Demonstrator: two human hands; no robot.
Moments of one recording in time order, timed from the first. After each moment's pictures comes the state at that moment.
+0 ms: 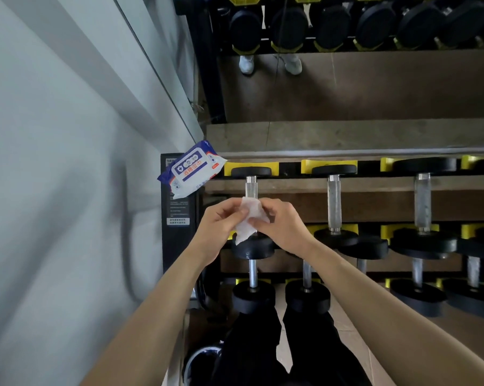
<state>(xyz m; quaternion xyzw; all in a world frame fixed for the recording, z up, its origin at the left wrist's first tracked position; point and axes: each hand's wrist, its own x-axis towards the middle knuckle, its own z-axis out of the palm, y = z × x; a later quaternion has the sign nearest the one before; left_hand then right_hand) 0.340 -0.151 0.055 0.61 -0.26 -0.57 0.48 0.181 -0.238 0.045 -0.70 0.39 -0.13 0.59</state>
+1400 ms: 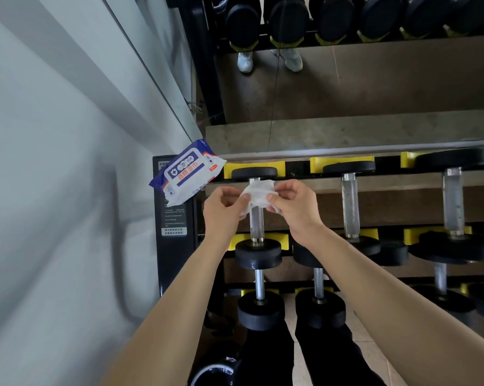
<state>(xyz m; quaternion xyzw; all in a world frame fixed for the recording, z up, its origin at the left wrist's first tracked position) 0.347 -0.199 -0.029 0.76 -0.18 -0.41 0.47 0.203 -0.276 -0.020 -0.42 0.57 -0.26 0.65</state>
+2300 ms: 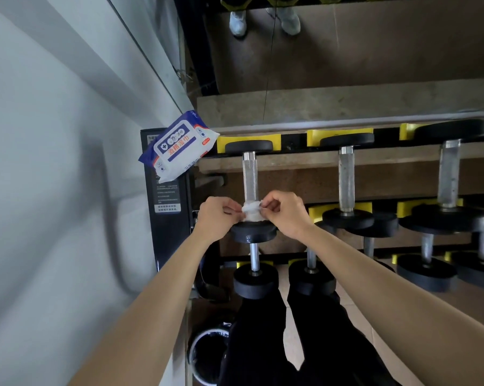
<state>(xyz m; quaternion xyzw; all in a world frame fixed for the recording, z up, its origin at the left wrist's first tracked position) 0.357 -0.157 -0.057 0.79 -0.35 -0.46 0.20 0.175 -0.239 -0.054 -0.68 0.52 -0.03 0.52</state>
